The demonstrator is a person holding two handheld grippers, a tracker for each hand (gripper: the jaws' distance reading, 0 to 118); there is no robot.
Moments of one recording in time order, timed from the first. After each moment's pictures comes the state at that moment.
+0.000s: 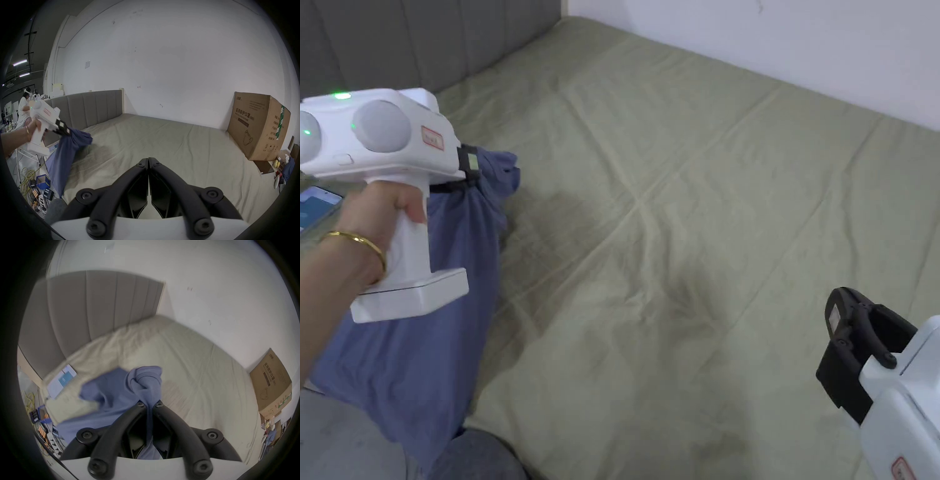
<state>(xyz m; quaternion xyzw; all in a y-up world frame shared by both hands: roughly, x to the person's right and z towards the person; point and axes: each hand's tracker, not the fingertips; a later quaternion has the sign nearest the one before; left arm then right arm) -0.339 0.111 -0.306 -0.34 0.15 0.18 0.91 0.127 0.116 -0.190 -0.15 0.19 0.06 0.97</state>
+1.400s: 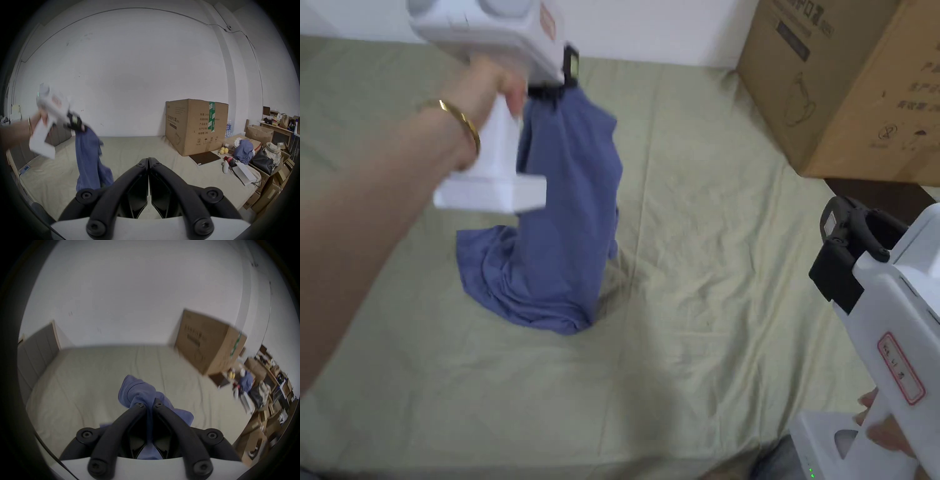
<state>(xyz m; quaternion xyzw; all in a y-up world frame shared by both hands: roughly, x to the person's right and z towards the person) 0.097 0.177 -0.359 -0.35 -0.18 0.01 0.92 0.320 0.157 -0.053 -0.08 -0.07 0.01 0.99</state>
